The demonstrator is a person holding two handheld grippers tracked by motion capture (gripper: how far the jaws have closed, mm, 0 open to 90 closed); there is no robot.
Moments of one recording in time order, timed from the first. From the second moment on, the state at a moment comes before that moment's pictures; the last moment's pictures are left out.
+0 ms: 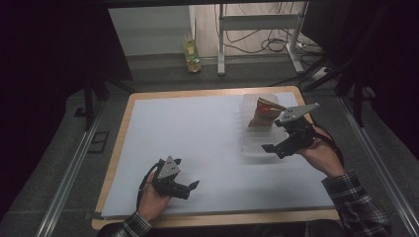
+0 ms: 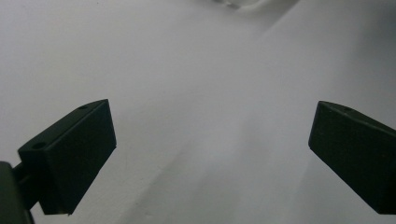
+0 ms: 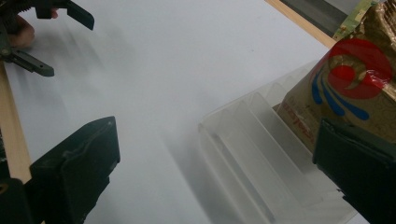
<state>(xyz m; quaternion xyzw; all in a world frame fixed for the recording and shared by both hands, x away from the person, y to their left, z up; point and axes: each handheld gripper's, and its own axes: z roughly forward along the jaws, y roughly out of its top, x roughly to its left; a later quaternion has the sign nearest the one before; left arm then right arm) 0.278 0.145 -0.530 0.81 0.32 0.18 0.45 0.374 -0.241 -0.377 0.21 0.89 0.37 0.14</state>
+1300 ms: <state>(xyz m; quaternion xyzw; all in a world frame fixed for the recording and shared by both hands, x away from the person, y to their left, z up) 0.277 0.146 -0.529 0.81 0.32 0.18 0.45 0.333 -0.237 -0.415 0.20 0.89 0.39 0.12</state>
